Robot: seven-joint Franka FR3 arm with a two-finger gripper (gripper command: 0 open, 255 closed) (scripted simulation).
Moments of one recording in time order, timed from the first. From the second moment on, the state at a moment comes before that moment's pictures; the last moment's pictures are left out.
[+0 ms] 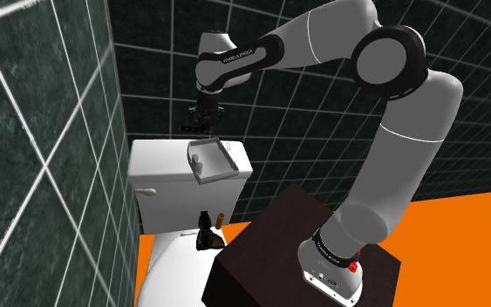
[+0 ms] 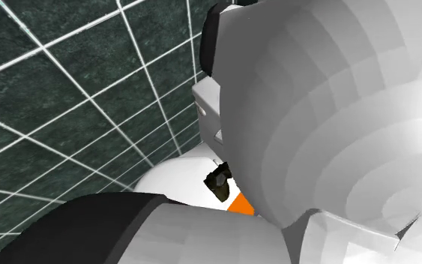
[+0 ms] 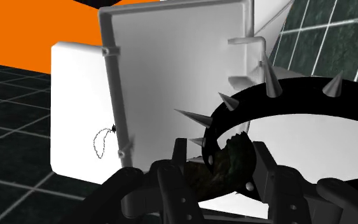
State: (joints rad) arm -0.07 0.25 0.11 -1.95 -0.02 2.16 0.49
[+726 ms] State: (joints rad) arm -0.16 0.18 0.06 -2.13 -0.01 2.26 0.35
